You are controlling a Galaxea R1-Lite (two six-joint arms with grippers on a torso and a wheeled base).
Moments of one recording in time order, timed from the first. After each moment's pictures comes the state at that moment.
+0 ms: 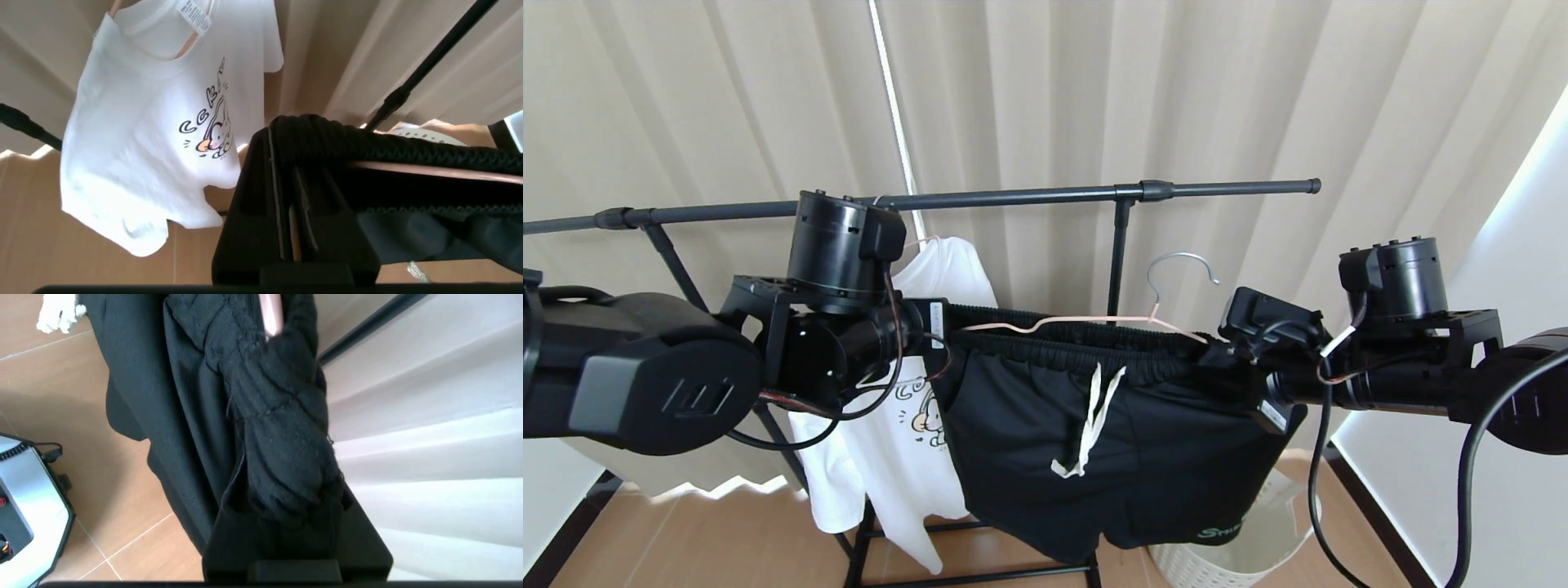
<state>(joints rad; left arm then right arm) -0.54 1.74 -1.08 -0.17 0.48 -0.22 0.33 1.74 -0.91 -0.23 0.26 -0.71</state>
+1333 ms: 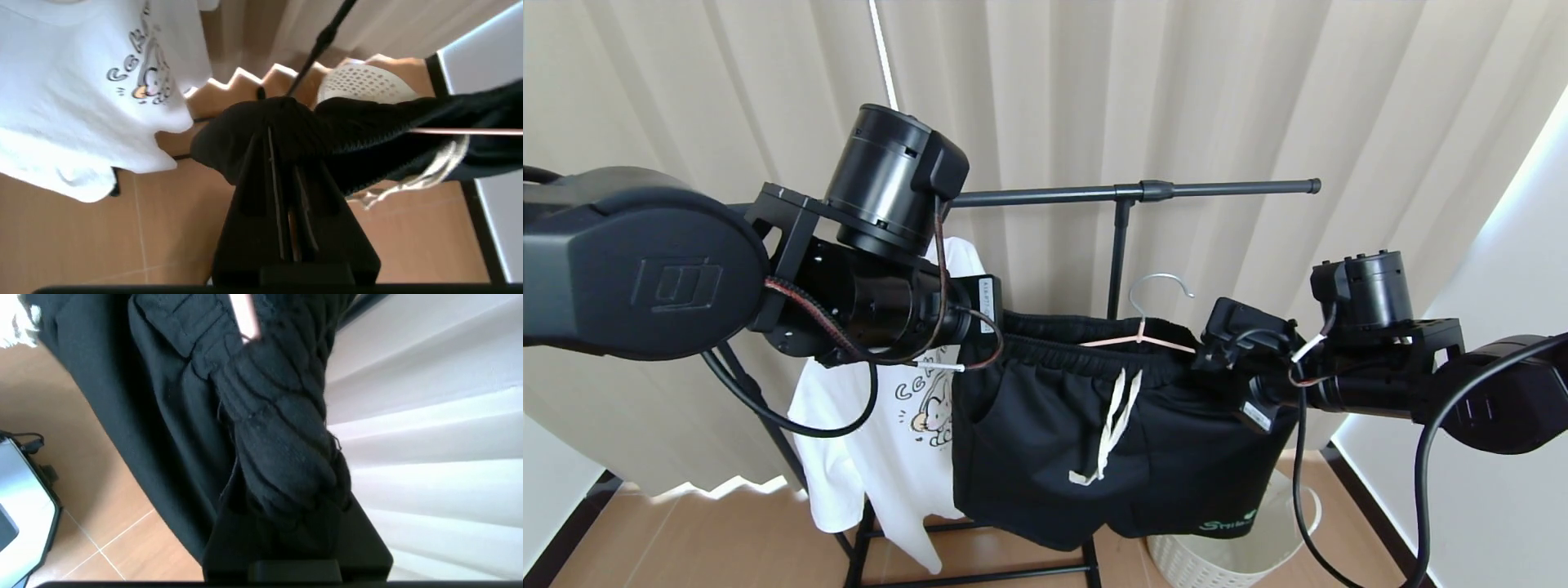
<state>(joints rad) -0.67 1.75 -1.42 0.32 0.32 -0.44 0.34 1.81 -0.92 -0.28 0.18 -0.71</state>
